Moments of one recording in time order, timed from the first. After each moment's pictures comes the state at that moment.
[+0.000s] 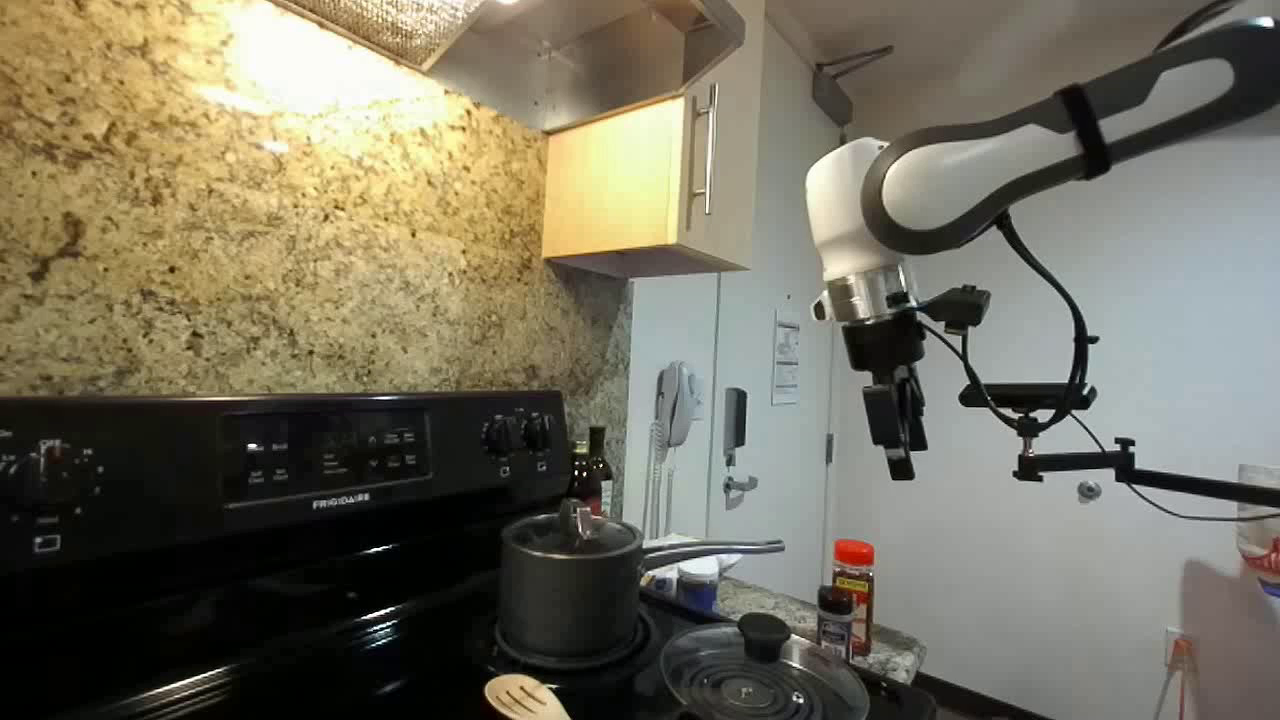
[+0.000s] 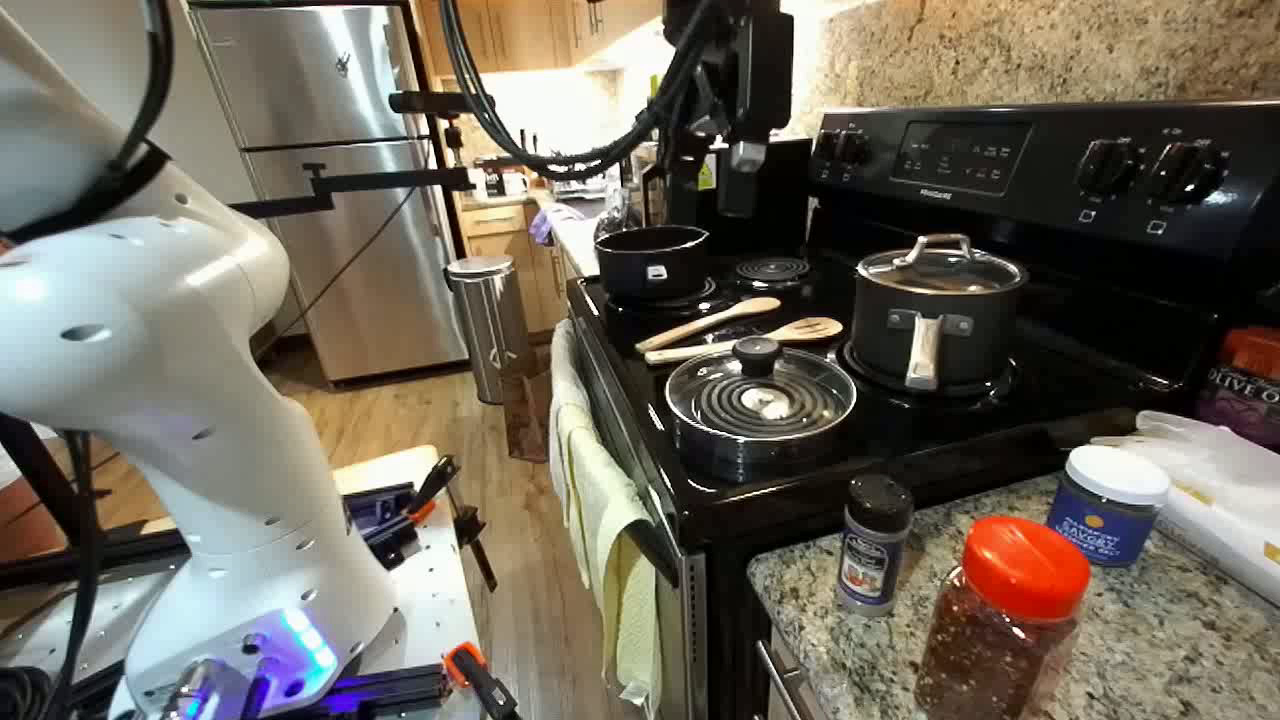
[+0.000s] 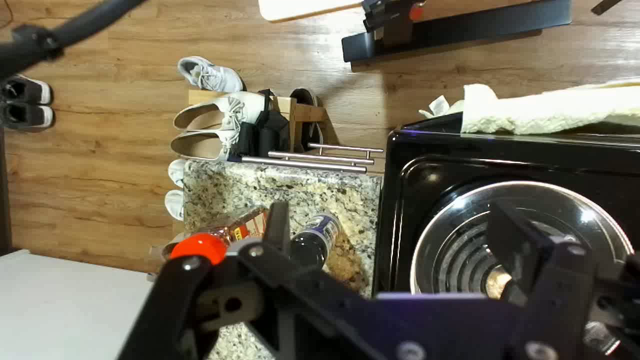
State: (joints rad) arm -0.19 -0.42 -0.08 -2.26 -0.28 1.66 -0.03
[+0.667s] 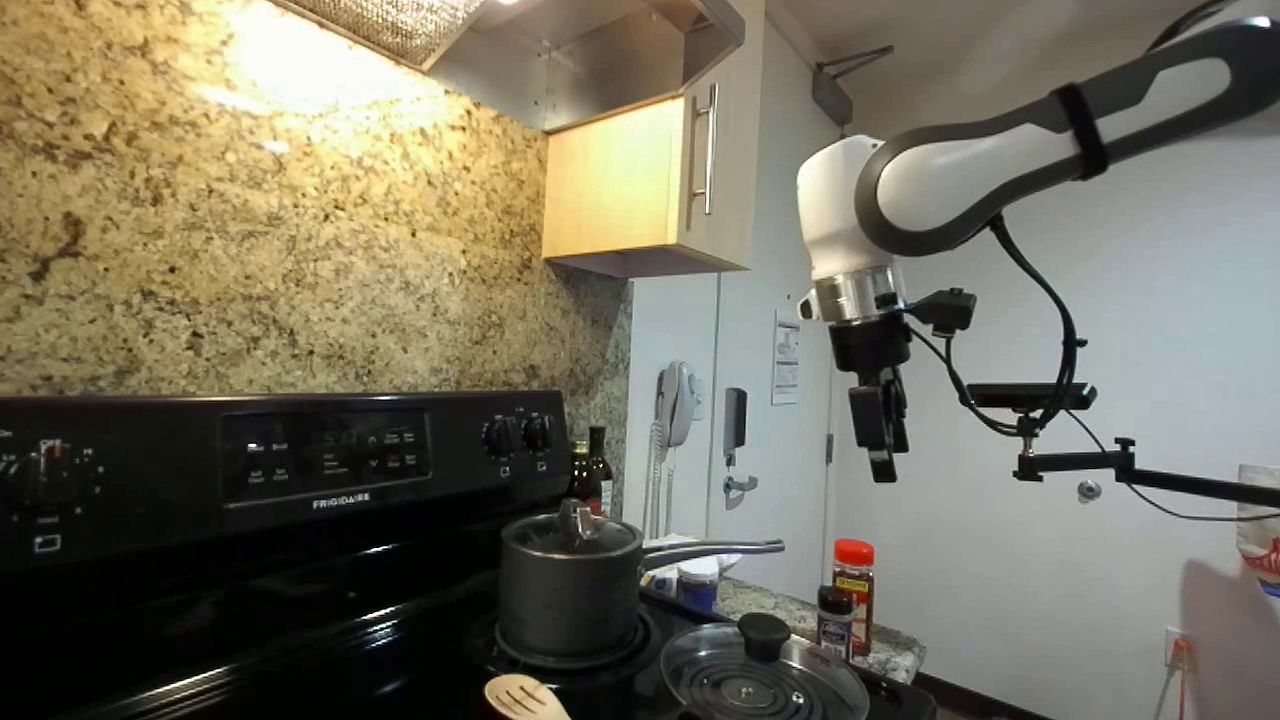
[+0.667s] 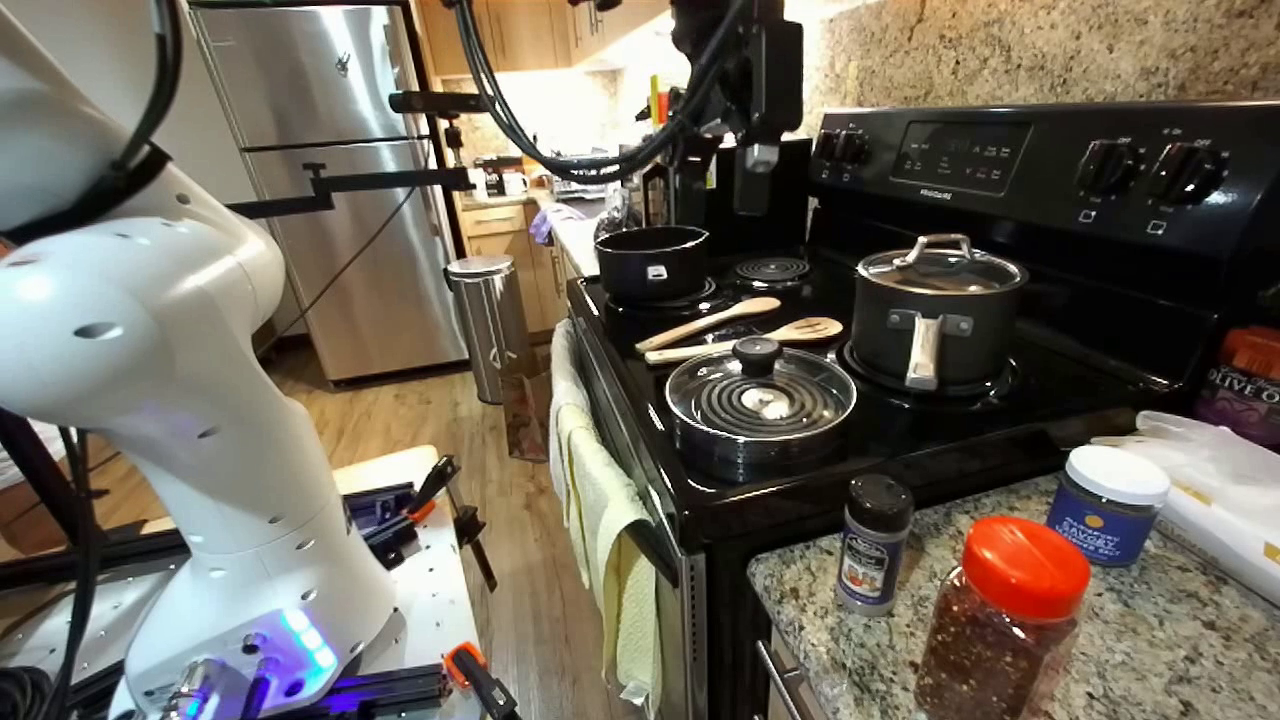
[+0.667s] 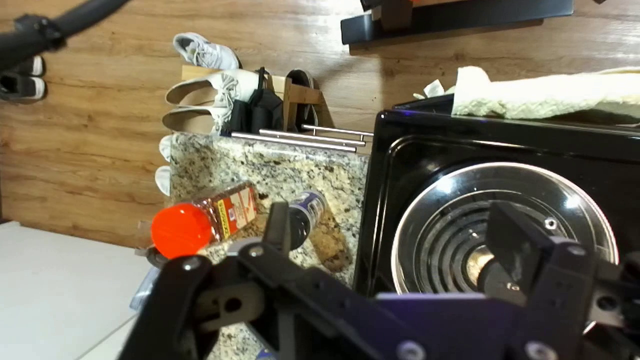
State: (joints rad) arm -0.15 -0.41 -0.08 -2.25 -0.28 1.70 -0.03
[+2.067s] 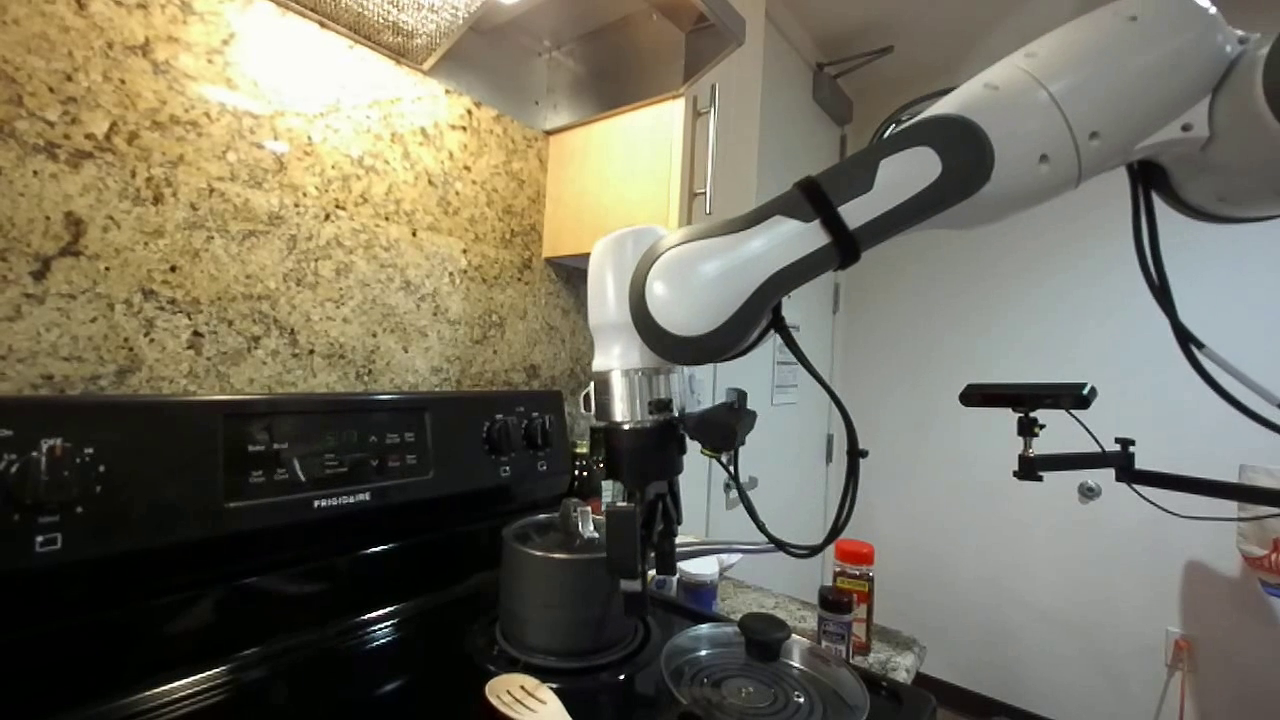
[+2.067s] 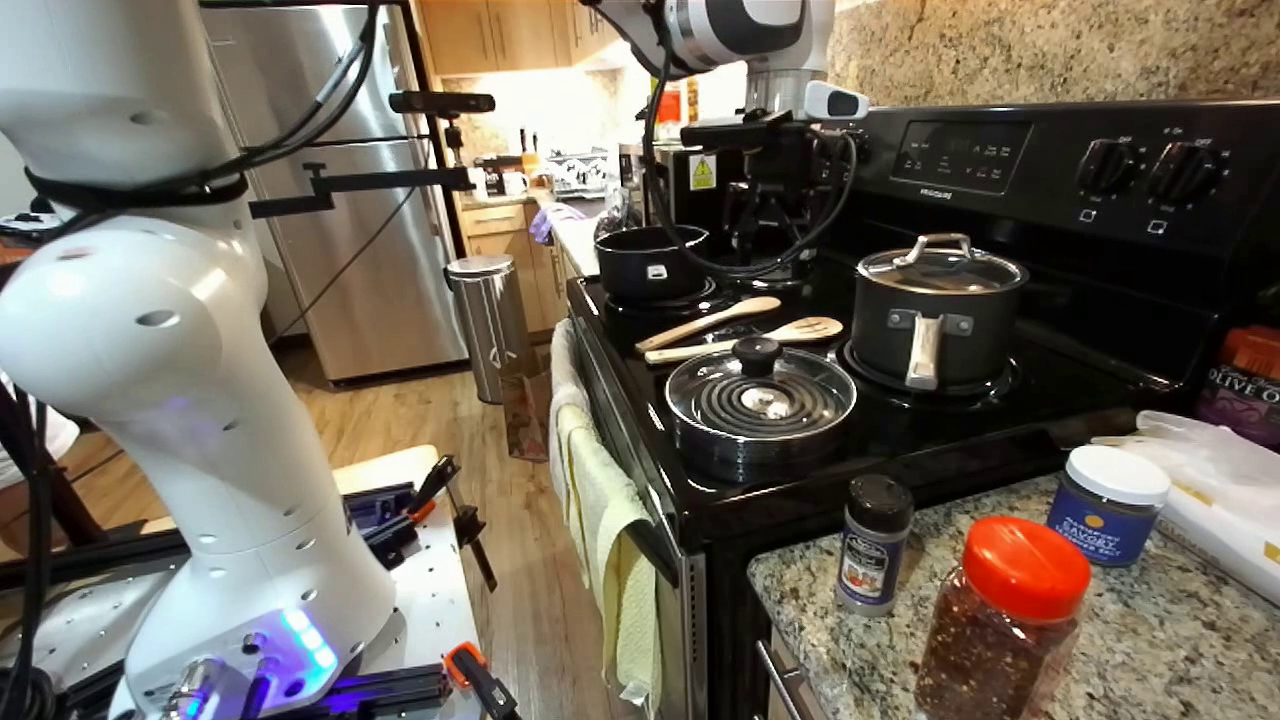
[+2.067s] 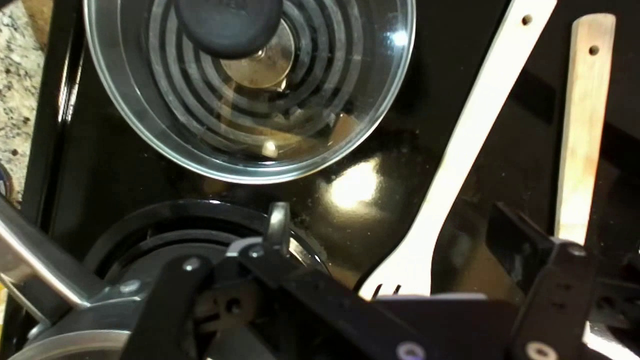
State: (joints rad) arm 0.04 0.15 0.03 -1.94 -0.06 1.99 -0.03
